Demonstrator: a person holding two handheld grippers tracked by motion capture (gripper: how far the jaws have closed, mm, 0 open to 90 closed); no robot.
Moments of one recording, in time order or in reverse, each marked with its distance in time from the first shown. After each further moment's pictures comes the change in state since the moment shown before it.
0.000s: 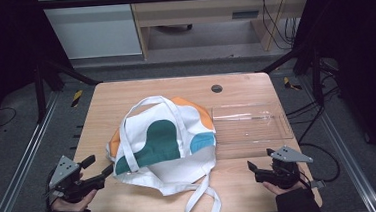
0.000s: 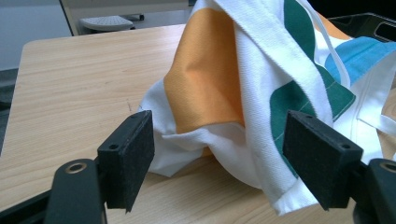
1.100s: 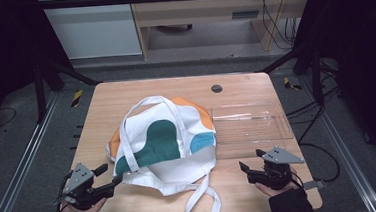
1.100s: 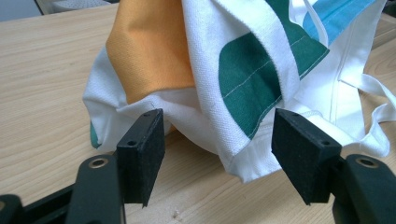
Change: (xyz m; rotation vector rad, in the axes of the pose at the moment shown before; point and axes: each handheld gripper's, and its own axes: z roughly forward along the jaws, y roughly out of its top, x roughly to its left) left arm -0.022 -0.015 0.009 0.100 -0.049 0.068; right arm 0.020 0.008 0.004 -0.024 0.058 -0.039
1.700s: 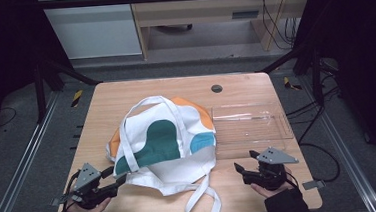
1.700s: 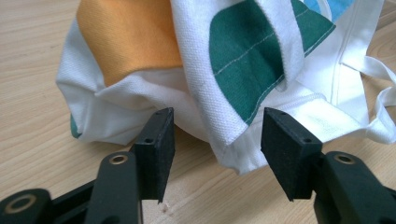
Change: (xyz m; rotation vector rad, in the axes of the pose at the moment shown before) left arm -0.002 -0.006 0.013 0.059 -0.026 0.006; right arm 0.011 0.004 0.006 0.005 0.040 -0.017
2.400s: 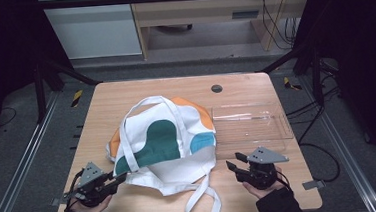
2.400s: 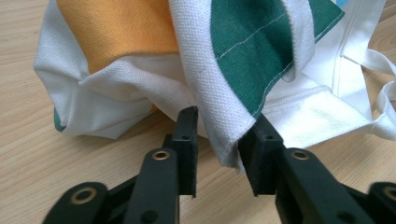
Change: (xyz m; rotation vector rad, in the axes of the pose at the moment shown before) left arm 0.003 -0.003 0.009 0.026 -0.021 -0.024; right arm 0.019 0.012 0.010 -0.009 0.074 -0.016
